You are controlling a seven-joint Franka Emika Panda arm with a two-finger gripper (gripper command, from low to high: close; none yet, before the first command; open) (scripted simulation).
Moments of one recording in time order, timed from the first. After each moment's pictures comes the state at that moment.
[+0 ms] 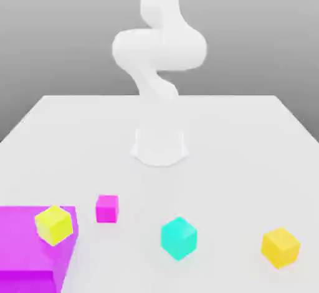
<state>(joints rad) 0.01 -0.71 0.01 -2.35 -0.03 2.35 0.76</state>
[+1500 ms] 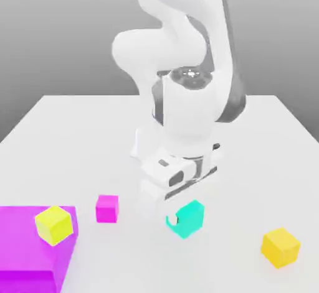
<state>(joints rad) 0.13 0.06 0.05 -2.73 -0.01 2.78 0.17</state>
